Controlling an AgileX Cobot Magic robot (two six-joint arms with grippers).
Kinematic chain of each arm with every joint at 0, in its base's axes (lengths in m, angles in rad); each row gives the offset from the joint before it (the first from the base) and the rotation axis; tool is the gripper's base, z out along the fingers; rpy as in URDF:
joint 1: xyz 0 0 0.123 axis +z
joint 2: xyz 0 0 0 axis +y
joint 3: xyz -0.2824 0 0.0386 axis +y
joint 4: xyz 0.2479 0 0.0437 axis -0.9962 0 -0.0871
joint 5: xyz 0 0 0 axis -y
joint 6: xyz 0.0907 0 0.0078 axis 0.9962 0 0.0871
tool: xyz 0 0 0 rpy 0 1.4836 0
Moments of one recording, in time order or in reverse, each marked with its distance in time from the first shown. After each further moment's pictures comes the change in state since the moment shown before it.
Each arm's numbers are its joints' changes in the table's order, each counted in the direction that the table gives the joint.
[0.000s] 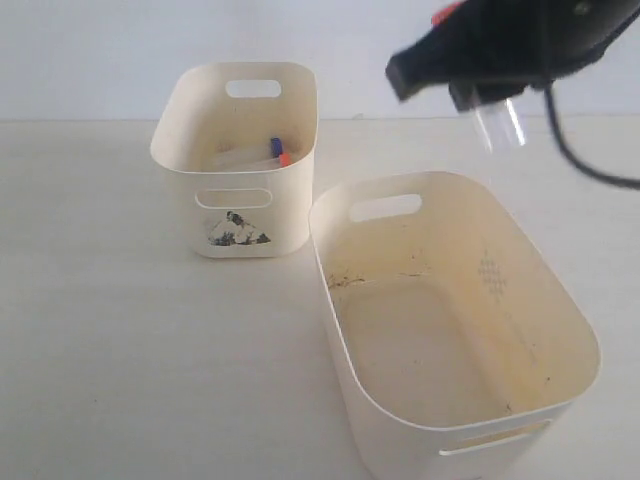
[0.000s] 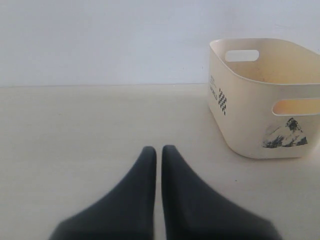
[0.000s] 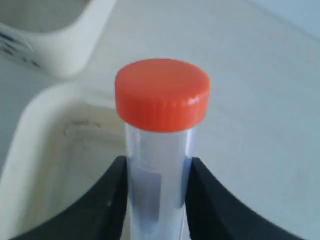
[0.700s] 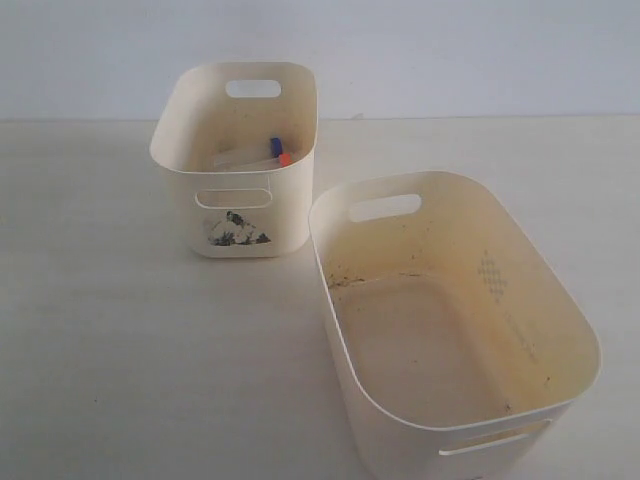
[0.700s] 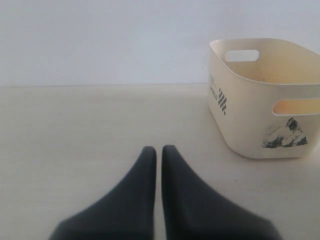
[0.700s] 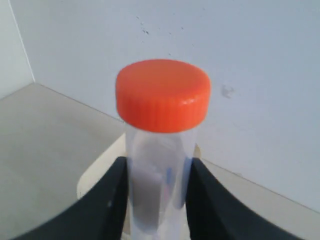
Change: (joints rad) left arm 0.000 0.000 0.000 0.000 0.000 0.000; right arm 0.000 -0.126 0.000 -0.017 0.565 -0.003
